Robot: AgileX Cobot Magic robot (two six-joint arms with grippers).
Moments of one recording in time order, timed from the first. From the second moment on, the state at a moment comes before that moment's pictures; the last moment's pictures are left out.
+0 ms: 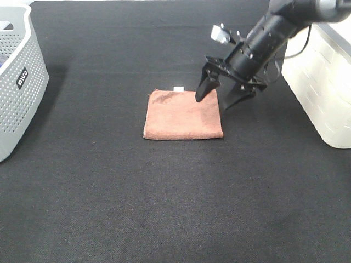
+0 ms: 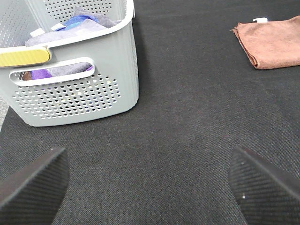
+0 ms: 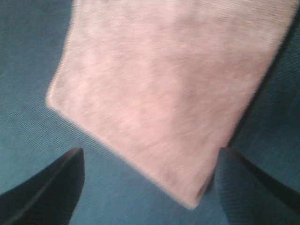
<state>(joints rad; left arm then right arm) -0.01 0.00 -0.51 -0.06 1.06 0.12 0.21 2.34 -1.85 0.60 1.04 -0.29</state>
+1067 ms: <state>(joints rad) -0.01 0.00 -0.51 -0.06 1.06 0.12 0.21 2.46 -1.89 0.72 0.95 -0.40</state>
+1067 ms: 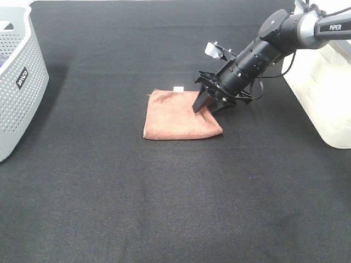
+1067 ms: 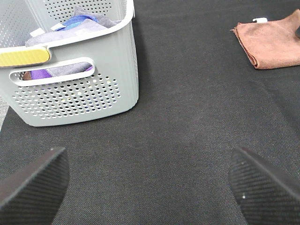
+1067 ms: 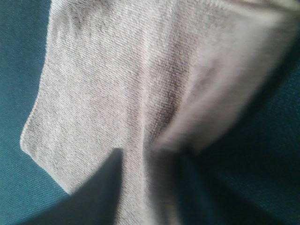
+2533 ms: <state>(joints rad) -0.01 0.00 -0.51 -0.06 1.06 0.12 0.21 2.01 -2.20 0.32 1.20 -0.20</state>
